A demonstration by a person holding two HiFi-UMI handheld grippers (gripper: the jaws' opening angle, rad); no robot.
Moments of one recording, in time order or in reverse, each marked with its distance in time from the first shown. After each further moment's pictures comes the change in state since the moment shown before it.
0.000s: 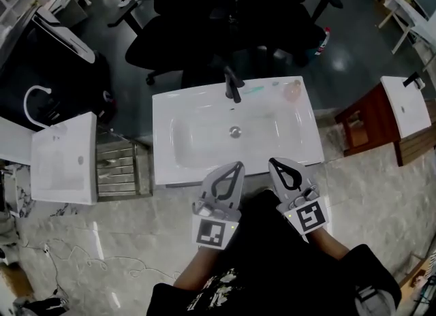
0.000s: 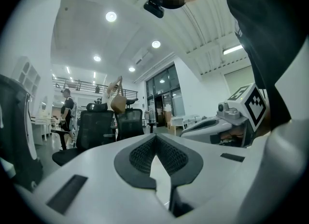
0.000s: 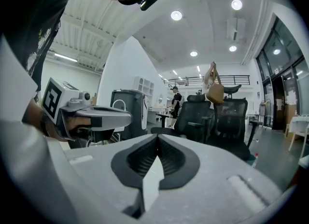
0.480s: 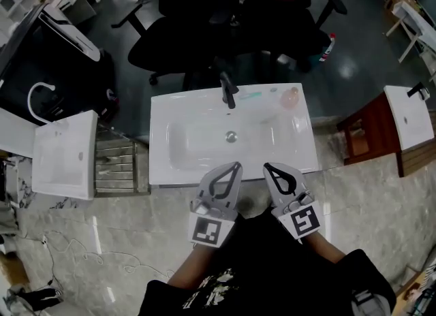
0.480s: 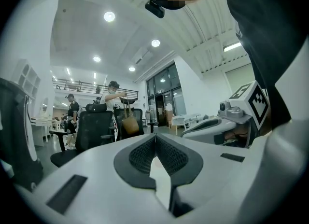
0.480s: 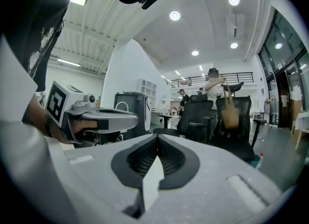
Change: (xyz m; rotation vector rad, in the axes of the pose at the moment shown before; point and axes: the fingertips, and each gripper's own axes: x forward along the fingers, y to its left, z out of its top) left arm 0.036 -0.018 0.005 0.058 0.000 0.003; right arm -0.009 -0.026 -0.006 0.020 -0.008 0.055
